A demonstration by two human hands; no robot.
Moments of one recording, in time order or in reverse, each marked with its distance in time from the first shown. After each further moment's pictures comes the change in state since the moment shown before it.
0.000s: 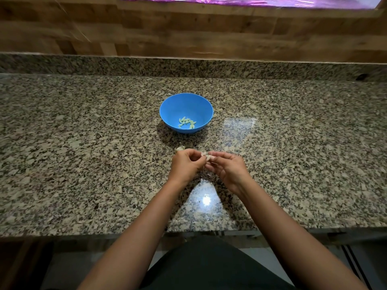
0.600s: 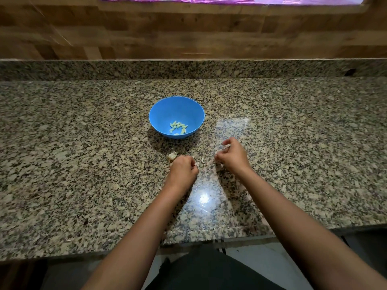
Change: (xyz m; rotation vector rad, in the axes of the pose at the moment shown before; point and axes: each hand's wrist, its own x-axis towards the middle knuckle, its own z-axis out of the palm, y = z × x) left_hand 0.018 -0.003 0.011 0.675 -0.033 0.140; right_hand 0.032 -0.030 -0.016 -0.862 0.230 -0.221
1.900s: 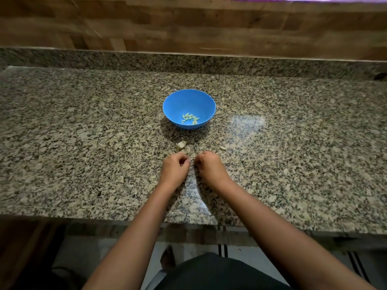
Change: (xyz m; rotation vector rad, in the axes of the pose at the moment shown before) left_hand -0.036 -0.017 -0.013 -0.158 0.121 -0.187; right_hand -0.041 0.006 0.052 -0.535 -0.210 -0.512
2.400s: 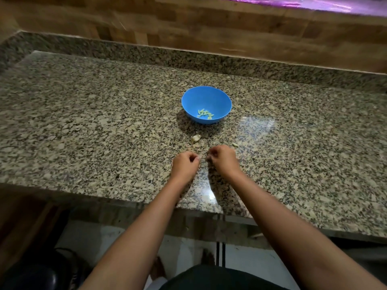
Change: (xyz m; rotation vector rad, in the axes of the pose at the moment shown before) left_hand -0.024 -0.006 -0.010 -0.152 -0.020 -0.099; right_hand -0.001 -0.015 -0.005 0.066 0.020 0.163
